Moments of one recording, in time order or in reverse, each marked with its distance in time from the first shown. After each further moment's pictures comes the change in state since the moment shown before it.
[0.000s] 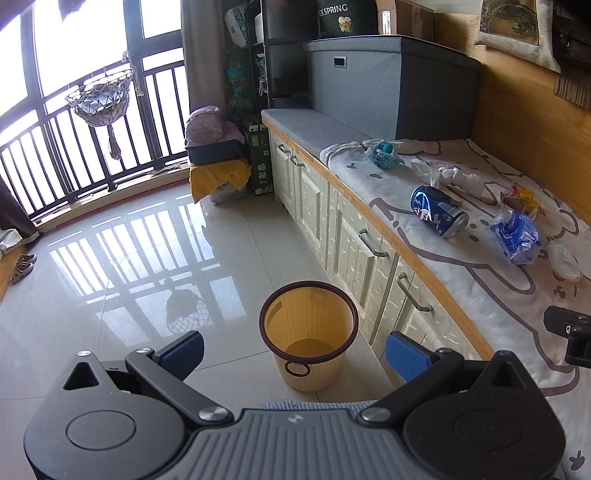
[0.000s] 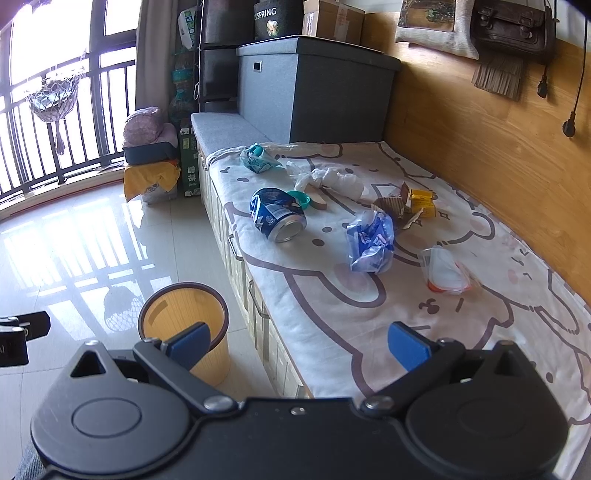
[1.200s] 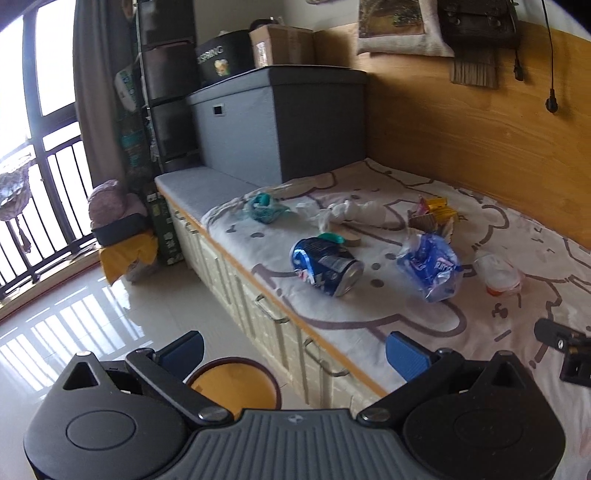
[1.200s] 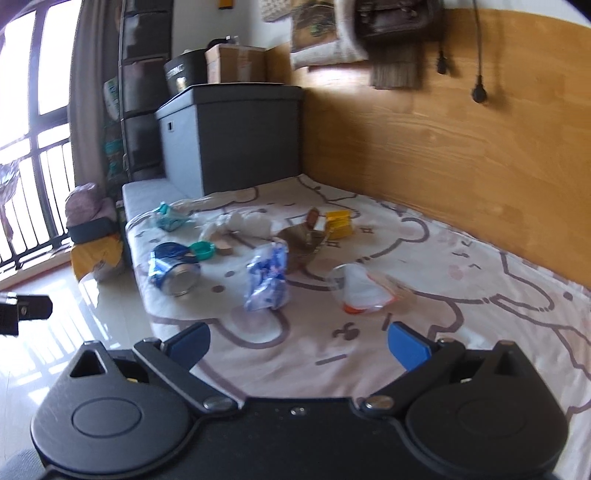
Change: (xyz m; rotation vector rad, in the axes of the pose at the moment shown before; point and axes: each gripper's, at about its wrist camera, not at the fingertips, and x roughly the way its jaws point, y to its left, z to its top) left arm 0.061 -0.131 0.052 0.223 -0.181 -0.226; right arm 0.036 -0.110 -0.030 0.222 -0.199 -0.116
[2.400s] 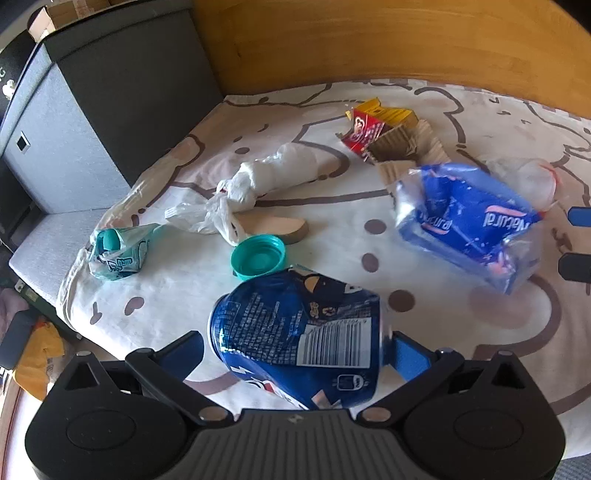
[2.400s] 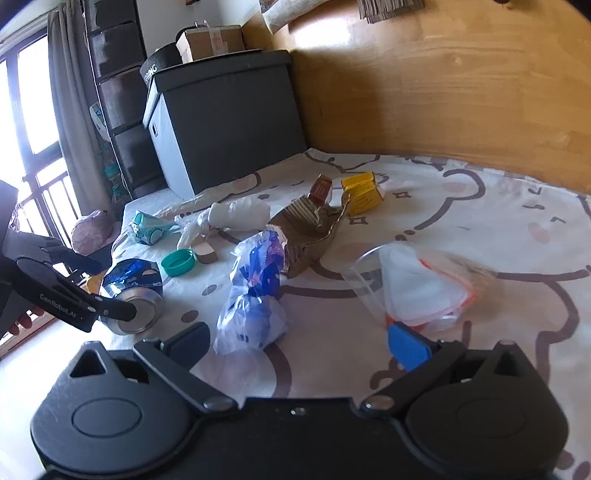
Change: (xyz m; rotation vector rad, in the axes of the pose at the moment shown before) left arm 0.245 -0.012 0.080 0.523 0.183 -0.317; right arm 0.165 -0.031 -0.002 0.163 0.032 0.148
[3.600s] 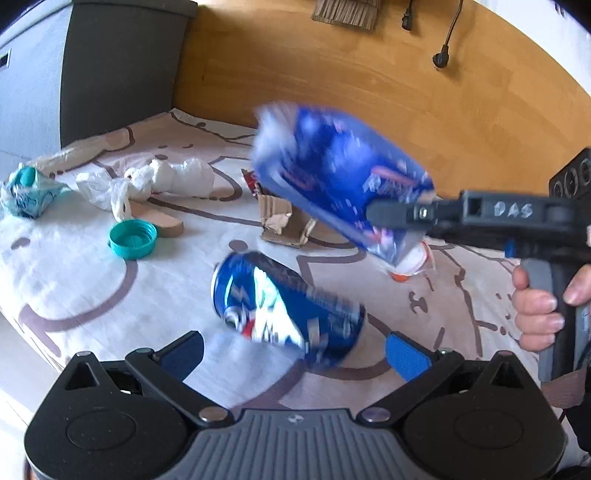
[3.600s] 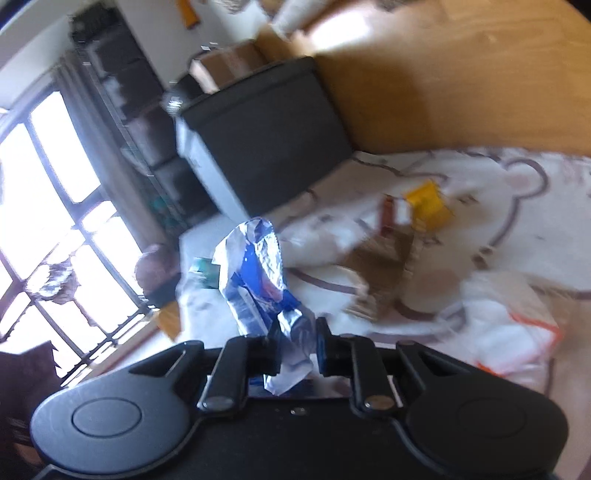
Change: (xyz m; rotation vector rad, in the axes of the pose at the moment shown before) left arm -0.030 -0.035 -0.045 -0.302 -0.206 -0.410; right arm 0.008 0.017 0.057 0.154 0.012 0.249
